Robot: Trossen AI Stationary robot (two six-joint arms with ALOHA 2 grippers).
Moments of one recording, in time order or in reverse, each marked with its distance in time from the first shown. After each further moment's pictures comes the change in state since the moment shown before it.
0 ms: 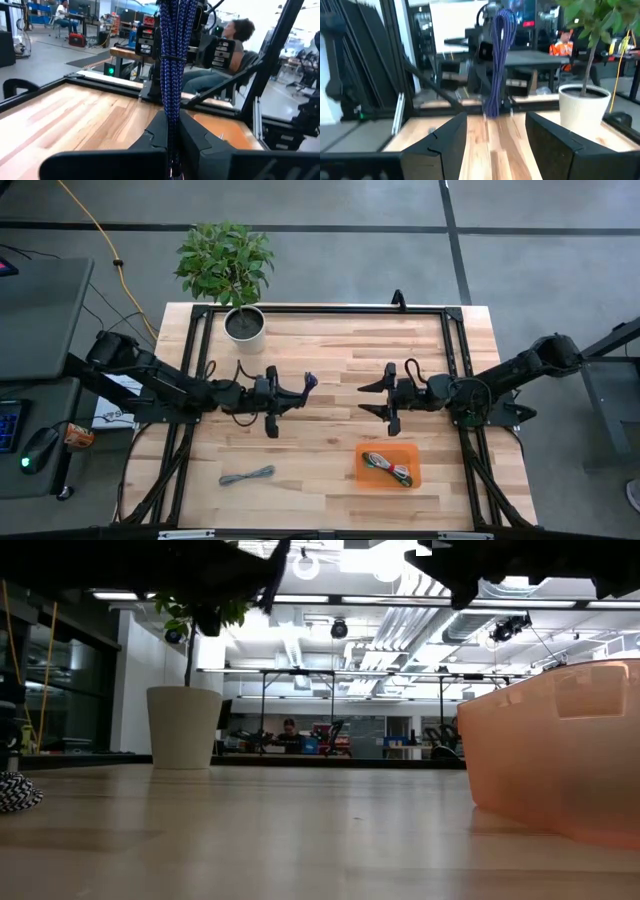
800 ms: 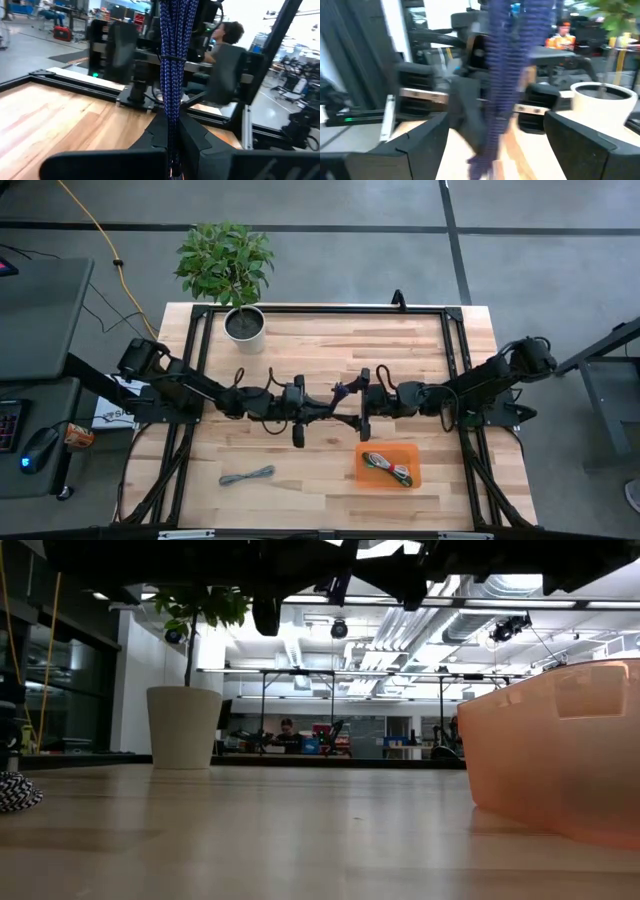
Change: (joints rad) left arm 0.007 0.313 0.269 0.046 0.063 -0.053; right arm -0.005 0.327 0.222 0.078 0.012 0.014
